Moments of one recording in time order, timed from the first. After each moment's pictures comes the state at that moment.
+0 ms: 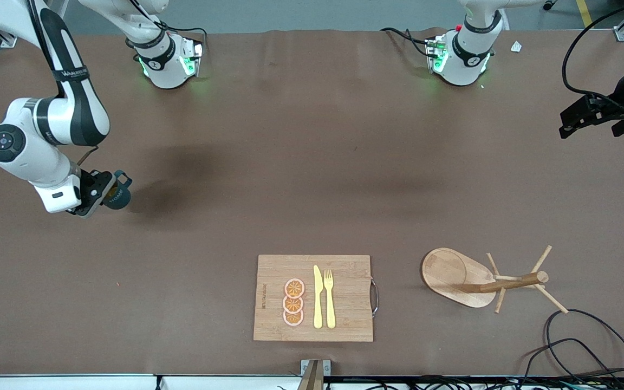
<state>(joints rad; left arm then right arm) 0.04 -0.02 -0.11 -1.53 0.03 1.51 -0.07 -0.13 0.17 0.03 -2.20 -0.18 2.37 -1.23</state>
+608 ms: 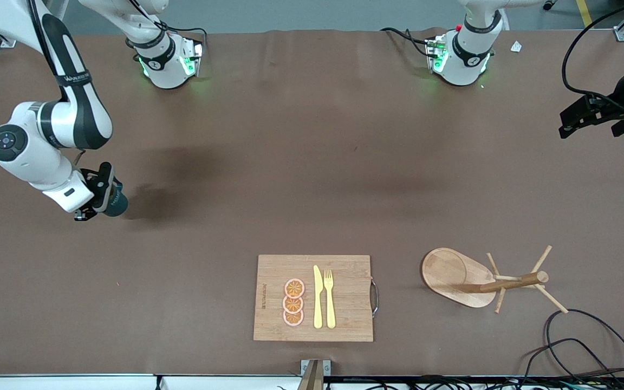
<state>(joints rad) 0.04 -0.02 -0.11 -1.53 0.03 1.51 -0.07 -0.13 0.21 0.03 -2.20 -0.10 2.46 -1.62</state>
